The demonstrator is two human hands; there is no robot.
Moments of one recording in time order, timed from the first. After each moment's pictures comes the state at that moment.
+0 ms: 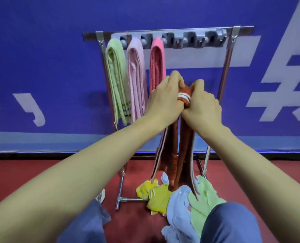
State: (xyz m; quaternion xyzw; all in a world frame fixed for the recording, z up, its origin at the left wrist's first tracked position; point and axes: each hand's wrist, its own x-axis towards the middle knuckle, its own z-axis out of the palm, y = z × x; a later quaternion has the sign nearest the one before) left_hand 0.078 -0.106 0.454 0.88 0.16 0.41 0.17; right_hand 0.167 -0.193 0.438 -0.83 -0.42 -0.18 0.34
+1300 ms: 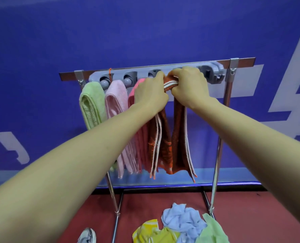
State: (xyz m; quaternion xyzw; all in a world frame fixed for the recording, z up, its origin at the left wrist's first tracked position) left_hand 0.225 0.030 0.543 0.89 0.30 0.34 -0.05; right_hand 0.331 -0.047 0.546 -0.76 -0.49 -0.29 0.32
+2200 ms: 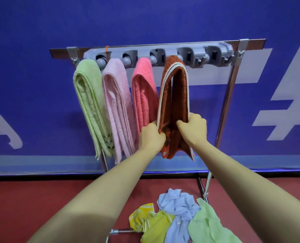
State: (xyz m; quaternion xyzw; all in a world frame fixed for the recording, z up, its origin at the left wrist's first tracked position) left_hand 0.206 0.018 0.370 0.82 0.41 0.29 0.27; right_hand 0.318 -0.065 0.385 -0.82 -0.32 -0.02 0.48
